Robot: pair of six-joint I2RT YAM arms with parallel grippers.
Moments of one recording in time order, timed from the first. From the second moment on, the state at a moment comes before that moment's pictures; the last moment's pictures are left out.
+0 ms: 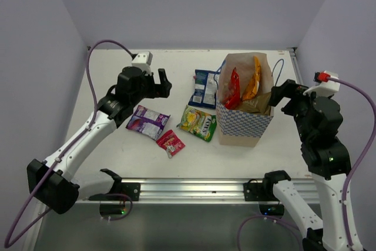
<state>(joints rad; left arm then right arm) -0.51 1.19 1.11 -0.29 -0.10 -0.35 0.17 0.67 1.17 -0.69 0.27 0.31</state>
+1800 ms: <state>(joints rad) -0.80 1.77 0.94 -0.47 -0.78 -0.34 0.21 0.61 1.05 -0.63 0.18 0.28</state>
